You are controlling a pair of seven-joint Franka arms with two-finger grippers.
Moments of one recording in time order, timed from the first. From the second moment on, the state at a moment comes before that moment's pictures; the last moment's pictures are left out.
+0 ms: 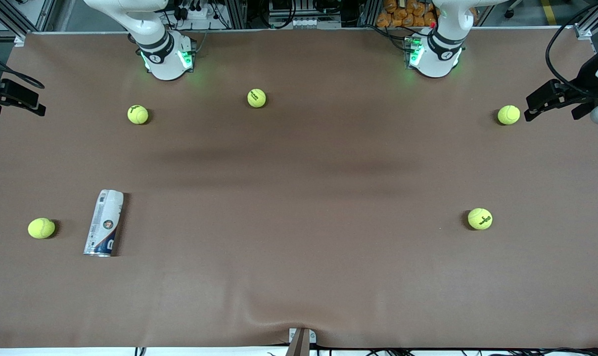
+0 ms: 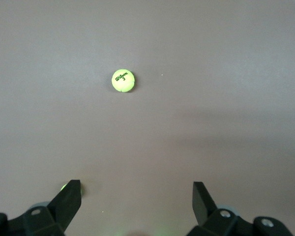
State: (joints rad) left arm 0.10 -0.03 -0.17 -1.52 0.00 1.49 -0.10; right arm -0.03 0.00 -0.05 -1.47 0.02 1.36 -0.04
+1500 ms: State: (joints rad) left arm 0.09 -0.01 -0.18 -1.50 0.00 1.43 -0.10; right arm -0.03 0.00 -0.05 -1.47 0.02 1.36 -0.04
